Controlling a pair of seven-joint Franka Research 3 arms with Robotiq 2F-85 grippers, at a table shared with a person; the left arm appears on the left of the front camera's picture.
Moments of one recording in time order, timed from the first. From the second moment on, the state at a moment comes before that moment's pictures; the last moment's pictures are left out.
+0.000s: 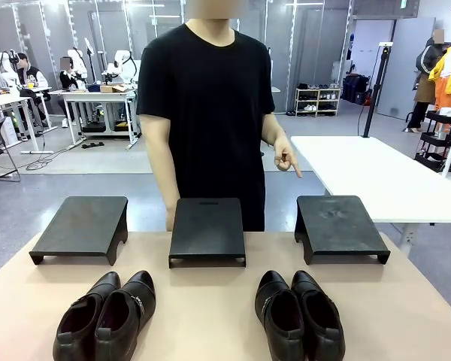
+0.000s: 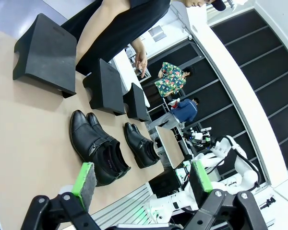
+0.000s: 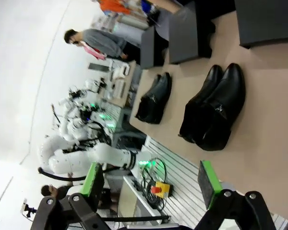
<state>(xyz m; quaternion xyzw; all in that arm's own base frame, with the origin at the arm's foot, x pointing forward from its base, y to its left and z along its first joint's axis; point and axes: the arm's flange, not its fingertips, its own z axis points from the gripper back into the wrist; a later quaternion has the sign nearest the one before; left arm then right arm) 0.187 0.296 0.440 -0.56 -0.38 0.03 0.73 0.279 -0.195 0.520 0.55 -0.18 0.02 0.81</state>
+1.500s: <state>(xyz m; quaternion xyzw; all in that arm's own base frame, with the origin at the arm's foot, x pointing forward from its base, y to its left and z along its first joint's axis) 0.187 0.296 0.440 -0.56 -0.38 0.03 0.73 0.357 0.135 0.416 0.15 -0.01 -0.04 0.99</state>
